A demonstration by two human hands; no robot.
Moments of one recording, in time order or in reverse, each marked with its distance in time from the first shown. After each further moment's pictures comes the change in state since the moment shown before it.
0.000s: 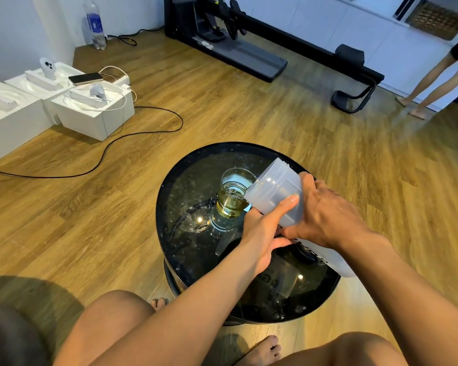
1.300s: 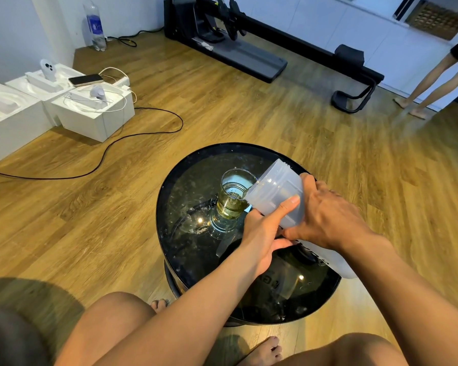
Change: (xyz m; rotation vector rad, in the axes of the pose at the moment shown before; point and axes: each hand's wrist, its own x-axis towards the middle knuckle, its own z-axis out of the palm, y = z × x) left_hand 0.007 -0.006 -0.004 0.010 -0.007 0.009; right_hand -0.001 0.001 0.000 0.003 0.003 -0.007
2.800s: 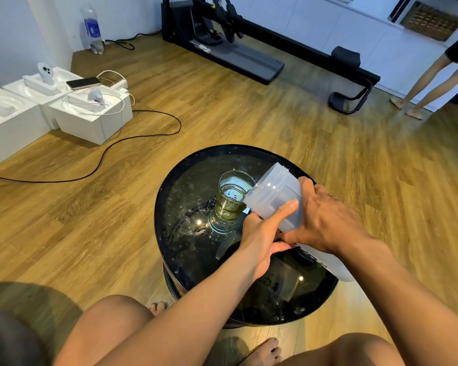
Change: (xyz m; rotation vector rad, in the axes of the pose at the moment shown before) left_hand -0.002 -0.003 -0.001 0.023 -0.005 -0.013; right_hand -0.004 0.003 0.004 0.024 0.027 -0.002
